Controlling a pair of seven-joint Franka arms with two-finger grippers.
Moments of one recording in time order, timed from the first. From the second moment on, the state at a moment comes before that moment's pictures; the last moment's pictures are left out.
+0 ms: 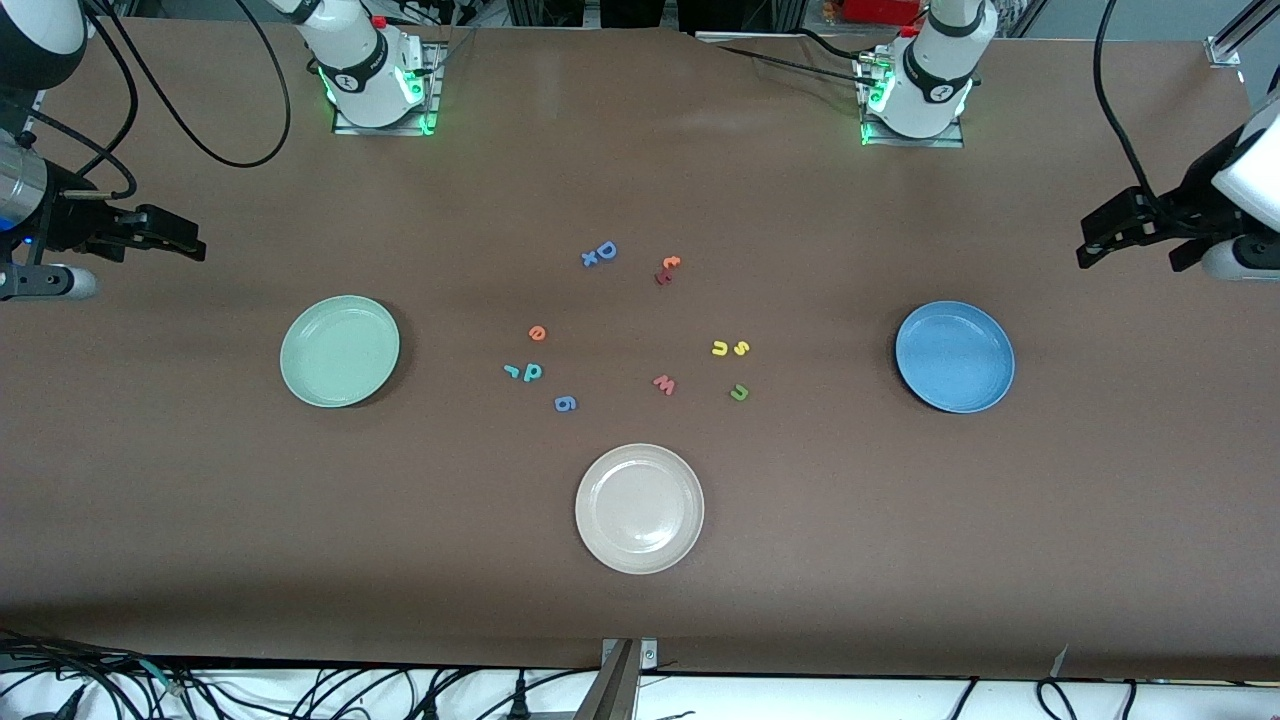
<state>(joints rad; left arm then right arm) 0.08 0.08 -0.12 -1.44 -0.02 1.52 -0.05 0.02 0.07 -0.04 -1.62 0.02 1.54 -0.03</state>
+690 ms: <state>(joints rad) 0.08 0.08 -0.13 -1.45 -0.02 1.51 -0.05 0.15 0.24 -0.03 -1.63 0.02 1.63 -0.03</state>
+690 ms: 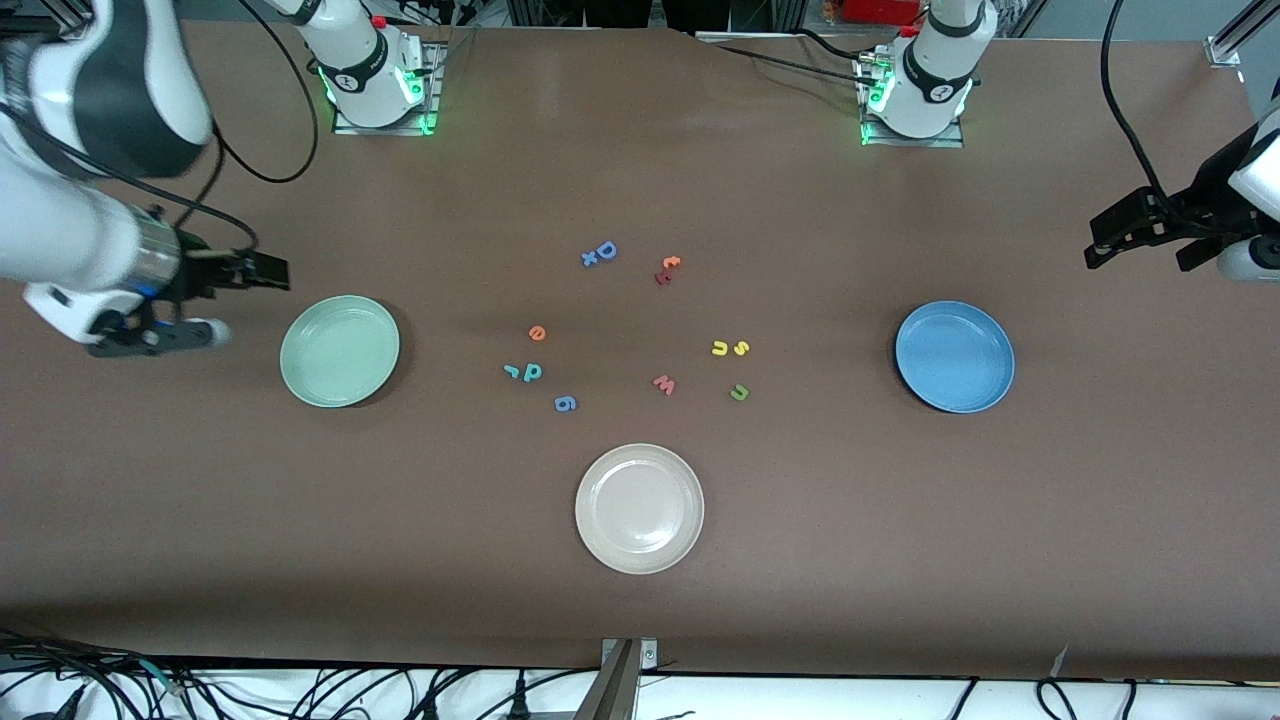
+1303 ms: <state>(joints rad) 0.01 0.18 -0.28 -1.68 -0.03 1.70 -0.06 0.32 0.40 -0.03 -1.64 0.02 1.82 0.26</state>
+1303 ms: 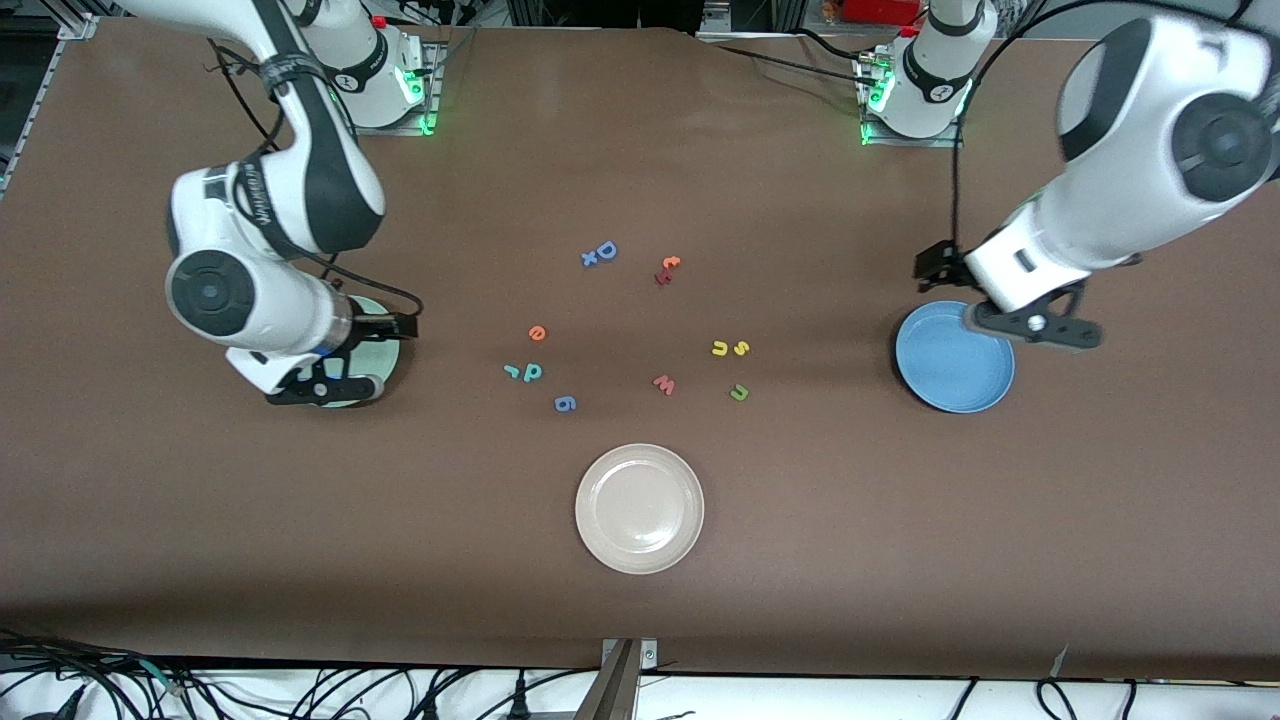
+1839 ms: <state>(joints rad) -0.11 0.41 -0.29 -1.69 -0.03 1.95 -0.36 0.50 0.45 -0.03 -1.85 0.02 2.18 0.68</state>
